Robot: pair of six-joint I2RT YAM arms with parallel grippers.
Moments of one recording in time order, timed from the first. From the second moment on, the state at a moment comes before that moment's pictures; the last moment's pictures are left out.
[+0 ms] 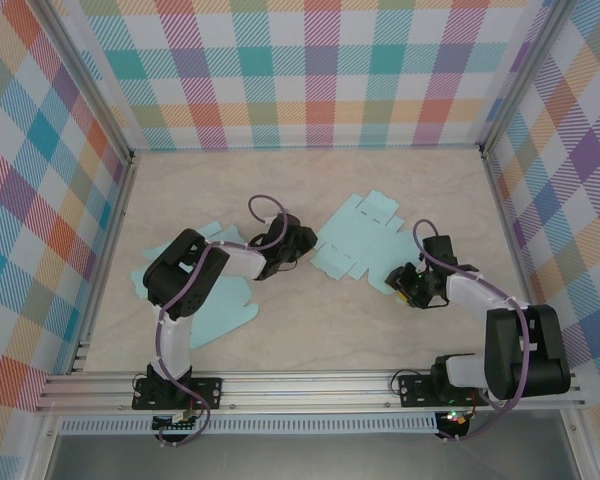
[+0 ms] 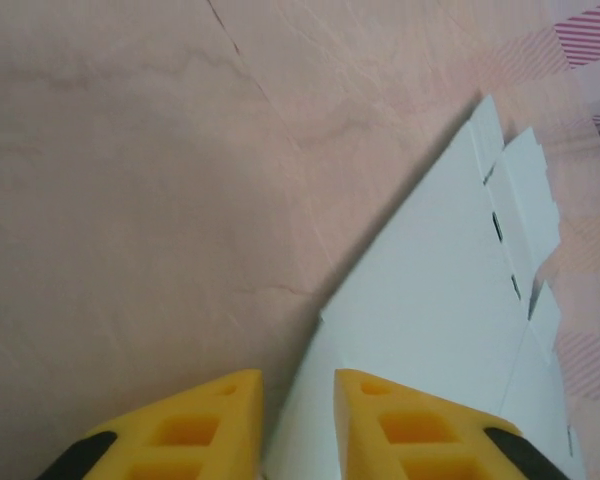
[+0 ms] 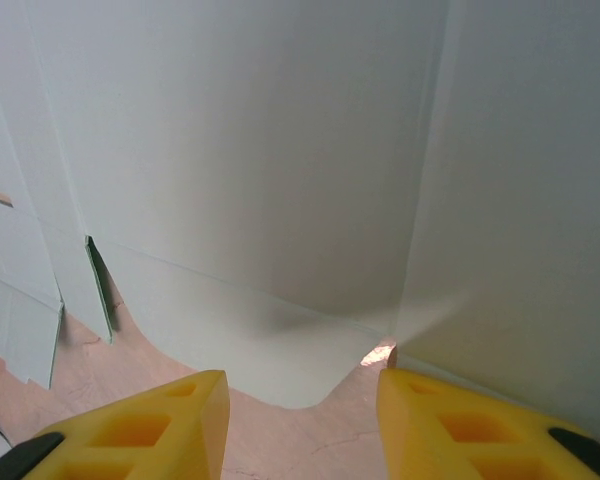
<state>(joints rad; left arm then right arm) -0.62 2.01 1.01 0.38 0.00 -1.09 0.11 1.31 0.53 -0.40 -0.37 0.78</state>
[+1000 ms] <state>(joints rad) -0.62 2.05 1.00 0.47 0.08 -1.13 0.12 1.31 0.53 -0.38 -0.37 0.78</state>
